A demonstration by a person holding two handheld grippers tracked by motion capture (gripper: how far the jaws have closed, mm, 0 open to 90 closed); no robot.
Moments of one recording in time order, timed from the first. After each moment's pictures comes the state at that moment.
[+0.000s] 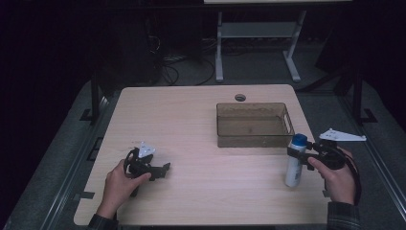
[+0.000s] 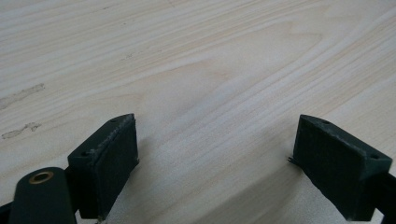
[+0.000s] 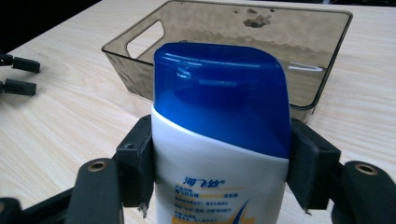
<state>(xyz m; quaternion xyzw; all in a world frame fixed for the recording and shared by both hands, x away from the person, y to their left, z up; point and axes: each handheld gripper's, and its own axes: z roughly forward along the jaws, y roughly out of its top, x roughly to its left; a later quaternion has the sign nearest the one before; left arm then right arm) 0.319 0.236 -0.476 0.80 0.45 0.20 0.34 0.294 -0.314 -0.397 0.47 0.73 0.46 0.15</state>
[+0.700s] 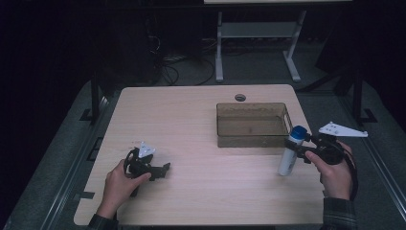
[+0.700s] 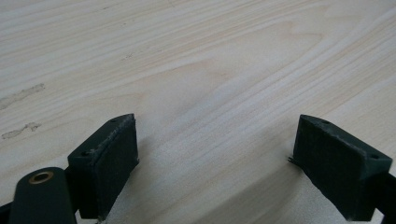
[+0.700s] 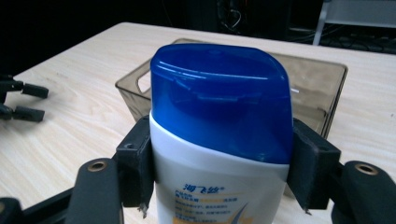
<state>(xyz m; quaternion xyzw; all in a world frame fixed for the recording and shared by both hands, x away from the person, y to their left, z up) 0.319 0.236 -0.476 0.80 0.45 0.20 0.34 0.296 -0.298 -0.373 0.45 0.72 0.49 0.19</state>
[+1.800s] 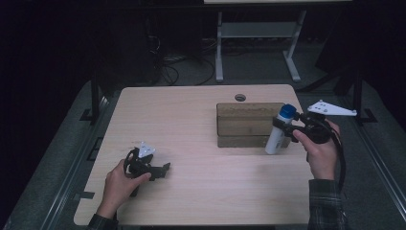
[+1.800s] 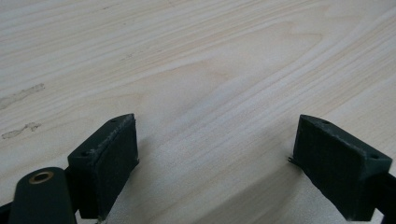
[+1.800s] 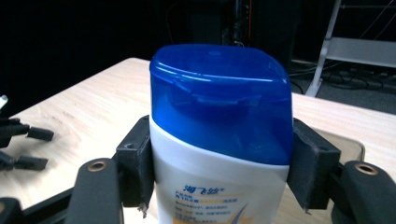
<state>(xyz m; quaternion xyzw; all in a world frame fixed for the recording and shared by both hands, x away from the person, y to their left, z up) 0.319 0.236 -0.476 0.80 0.45 0.20 0.34 0.331 -0.264 -0.333 0.43 0.71 0.53 0.21</state>
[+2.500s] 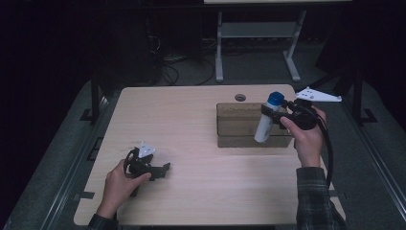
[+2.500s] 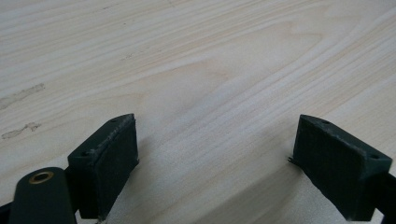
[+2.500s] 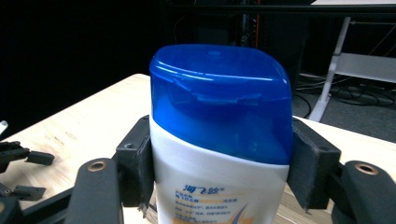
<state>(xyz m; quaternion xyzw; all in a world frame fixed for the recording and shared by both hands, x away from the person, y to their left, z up) 0.319 0.236 -0.476 0.80 0.45 0.20 0.34 0.362 -0.237 -0.319 0.41 0.70 0.54 0.21</state>
